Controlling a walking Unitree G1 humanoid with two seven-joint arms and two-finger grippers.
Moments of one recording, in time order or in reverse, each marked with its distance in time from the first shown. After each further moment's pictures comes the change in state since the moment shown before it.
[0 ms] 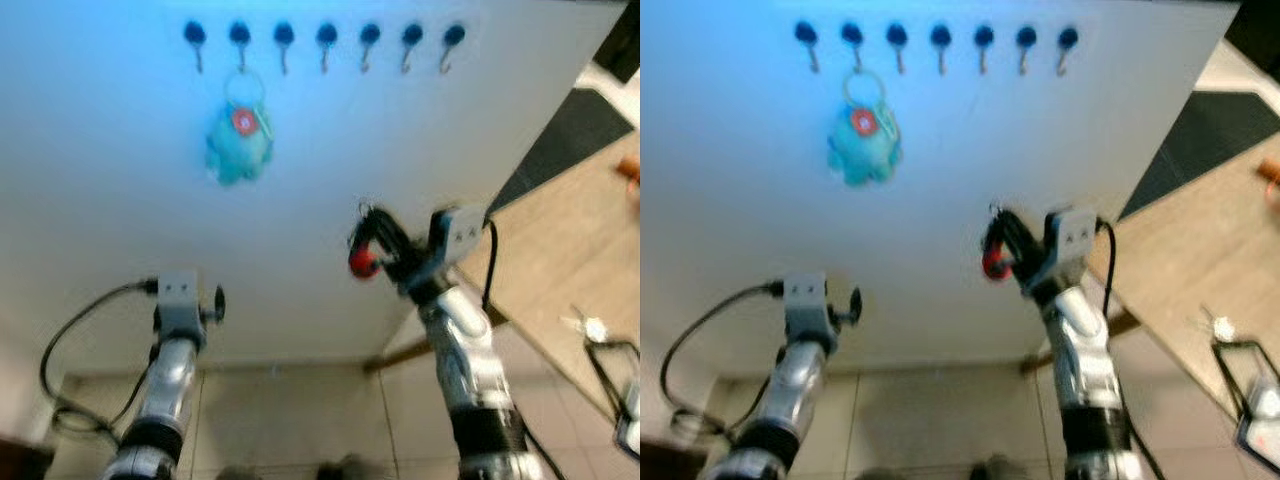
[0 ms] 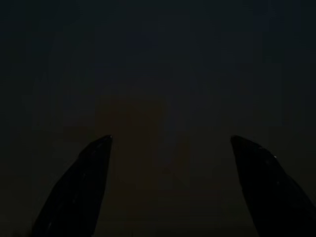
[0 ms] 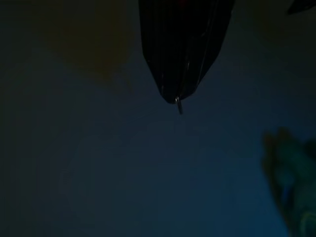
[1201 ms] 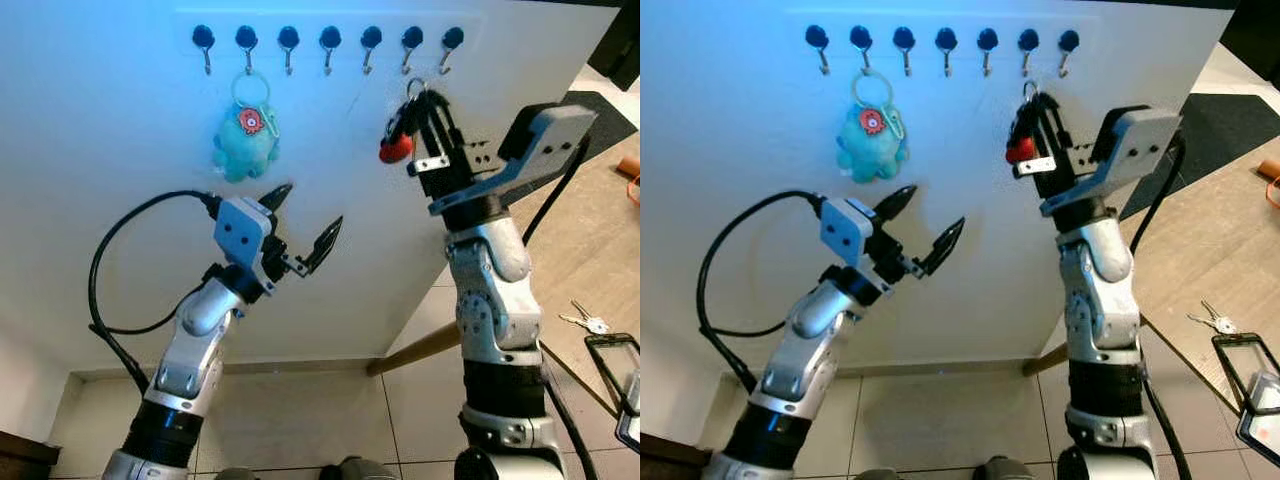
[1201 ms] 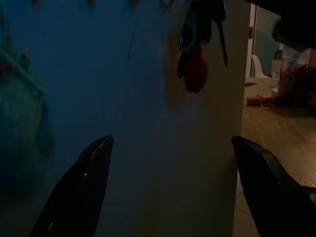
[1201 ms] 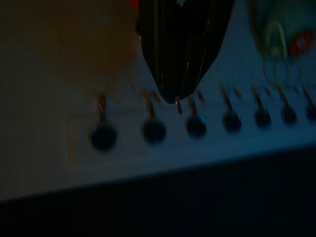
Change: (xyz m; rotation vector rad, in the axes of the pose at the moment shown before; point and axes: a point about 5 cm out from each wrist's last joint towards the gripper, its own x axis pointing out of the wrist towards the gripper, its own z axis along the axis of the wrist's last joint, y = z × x) left arm -0.032 -0.080 0.136 -0.024 -0.529 -0.704; right arm 0.041 0.006 0.107 0.020 -0.370 -0.048
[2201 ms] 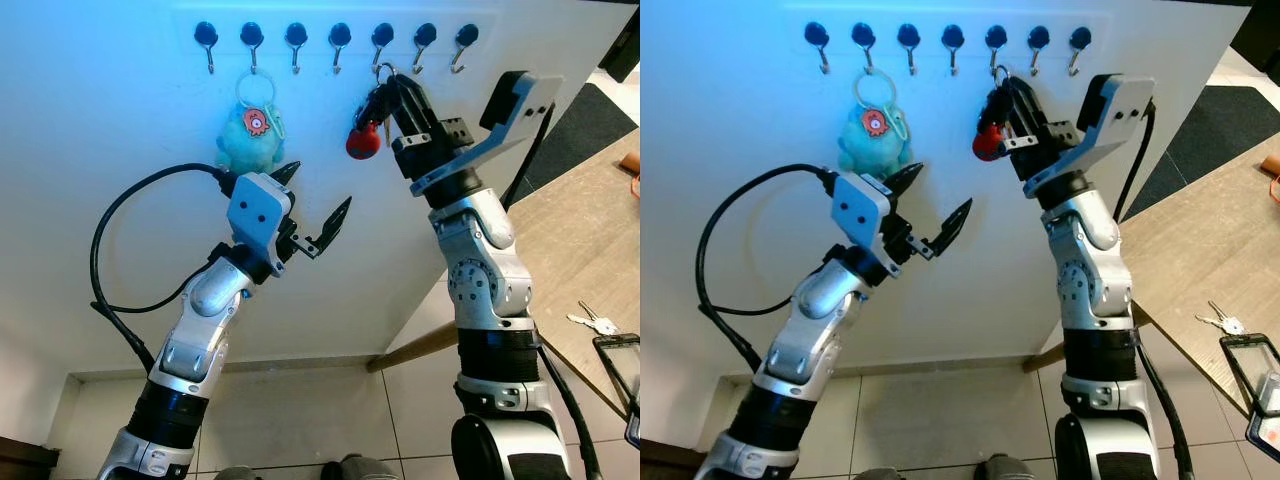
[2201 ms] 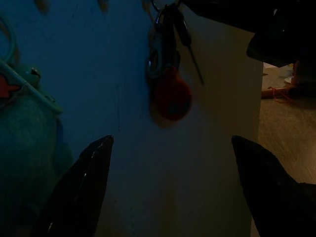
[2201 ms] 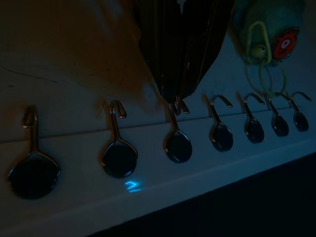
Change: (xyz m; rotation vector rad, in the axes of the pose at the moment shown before) left arm 0.015 0.001 0.011 0.068 0.025 0.016; right arm 0.017 0.004 -0.018 0.108 0.119 0.100
